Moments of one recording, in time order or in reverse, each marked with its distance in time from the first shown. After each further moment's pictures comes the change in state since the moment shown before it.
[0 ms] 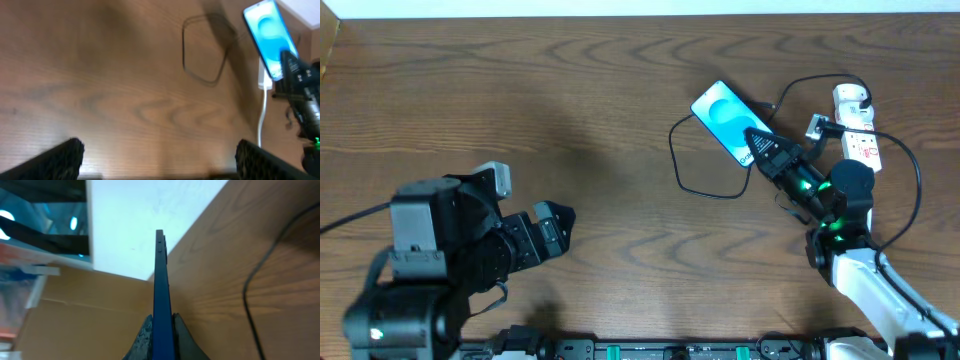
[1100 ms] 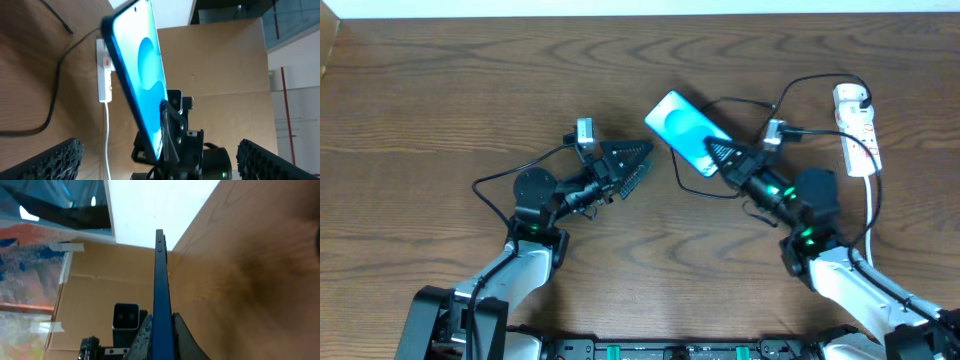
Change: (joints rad) left arm -0.210 0.573 -0.866 2.422 0.504 -1.126; right arm 0.243 0.036 -0.002 0.100 0.080 0.170
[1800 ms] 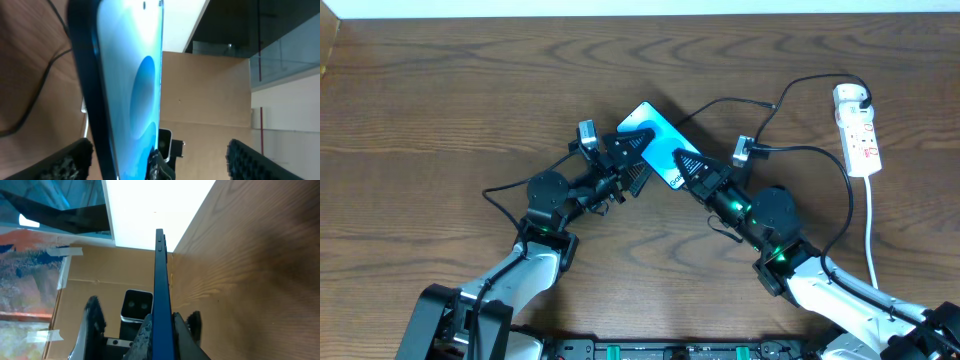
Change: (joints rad) left arm -0.082 0.000 0.000 0.002 -0.211 -0.190; right arm 0.250 0.000 0.000 0.000 0.307 0.047
